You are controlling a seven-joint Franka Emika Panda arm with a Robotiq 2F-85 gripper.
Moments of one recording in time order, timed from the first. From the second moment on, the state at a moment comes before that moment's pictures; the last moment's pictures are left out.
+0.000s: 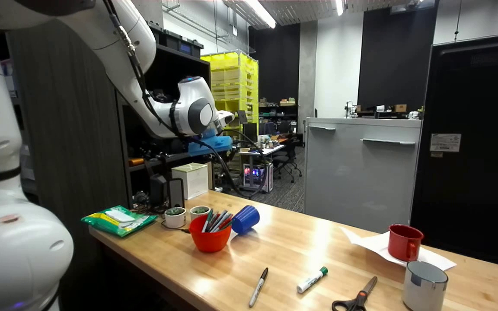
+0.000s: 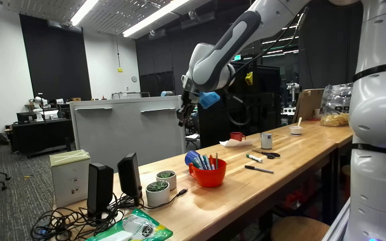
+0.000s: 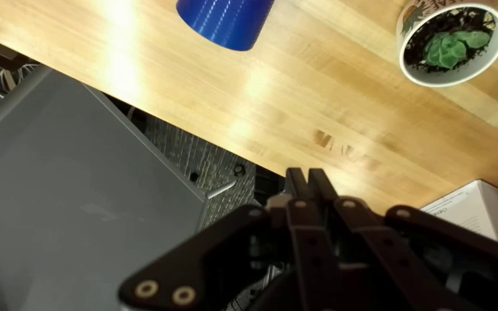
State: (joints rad) arm 0.07 -0.08 0.10 -2.31 -0.13 2.80 -0.19
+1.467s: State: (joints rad) arm 0.17 0.20 0.07 -1.96 -0.60 2.30 0.43
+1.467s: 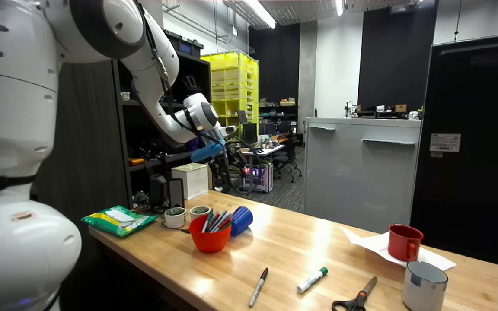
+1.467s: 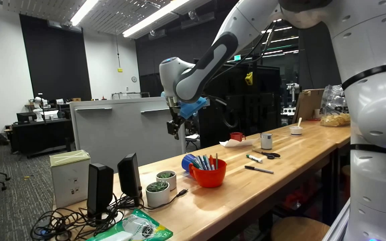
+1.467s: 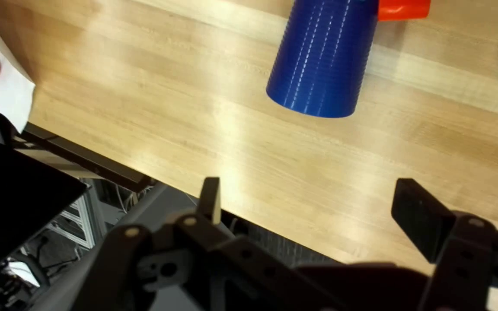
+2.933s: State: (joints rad) arm 0.36 0.49 0.07 -1.63 -0.77 1.89 0.99
